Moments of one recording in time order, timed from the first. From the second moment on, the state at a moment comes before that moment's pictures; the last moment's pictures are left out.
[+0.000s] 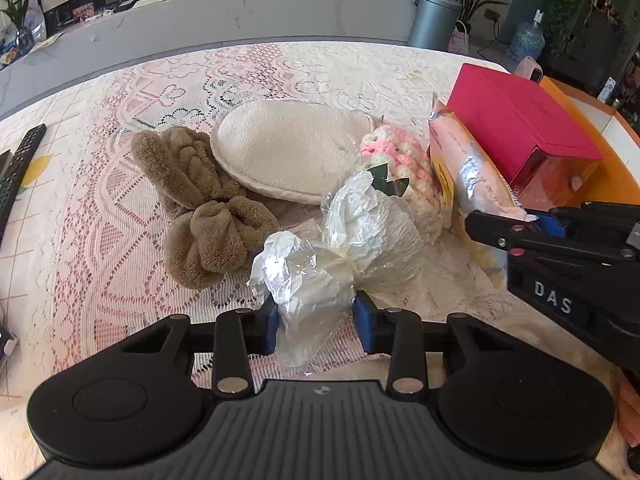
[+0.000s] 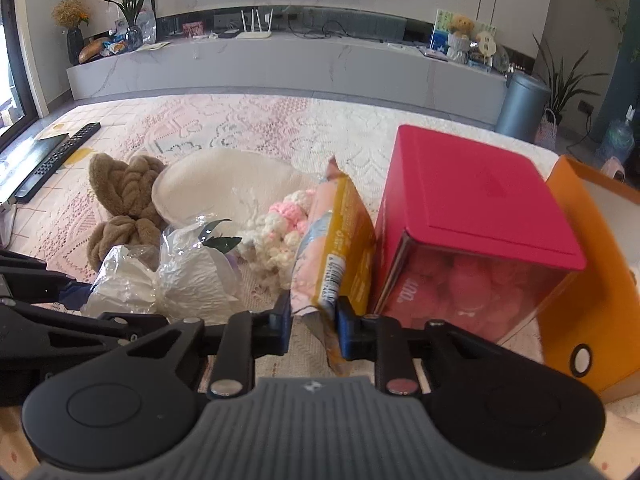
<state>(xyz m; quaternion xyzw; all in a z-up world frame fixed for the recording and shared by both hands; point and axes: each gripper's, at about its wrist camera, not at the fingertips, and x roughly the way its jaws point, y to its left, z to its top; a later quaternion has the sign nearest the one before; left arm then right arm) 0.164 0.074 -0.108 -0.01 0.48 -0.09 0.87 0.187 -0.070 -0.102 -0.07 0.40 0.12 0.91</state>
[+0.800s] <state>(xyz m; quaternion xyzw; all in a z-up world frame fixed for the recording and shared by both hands) 0.132 0.065 -0.083 -0.06 0.46 -0.05 0.88 0.161 -0.116 -0.079 0.02 0.43 0.14 0.89</state>
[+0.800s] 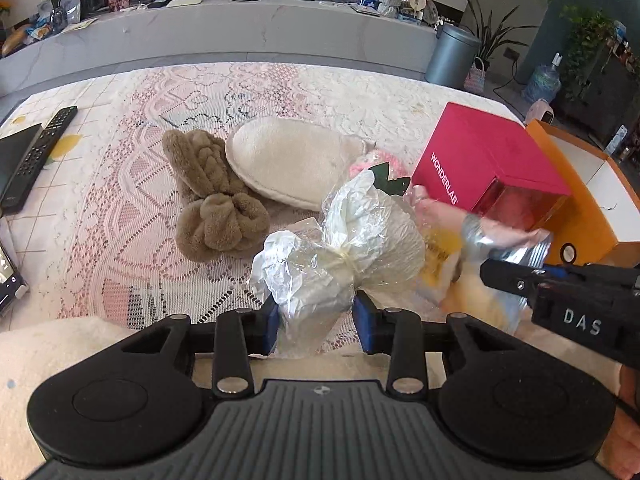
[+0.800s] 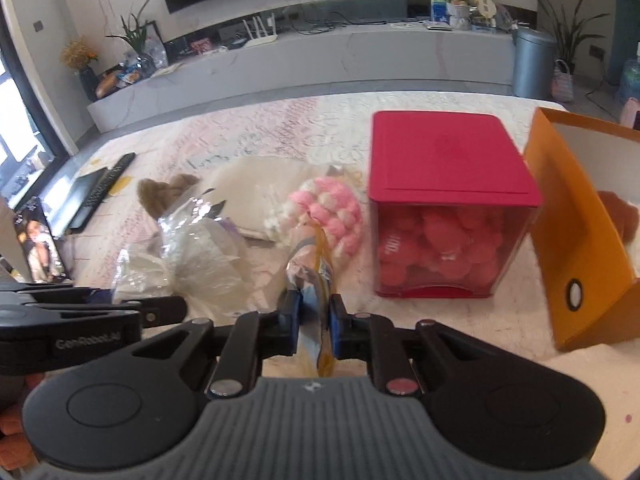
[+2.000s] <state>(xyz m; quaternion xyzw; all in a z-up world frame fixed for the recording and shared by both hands) 0.131 0.059 -0.076 -0.06 0.46 -0.05 0.88 0.169 -0.108 -0.058 -0.03 0.40 0.18 0.90</state>
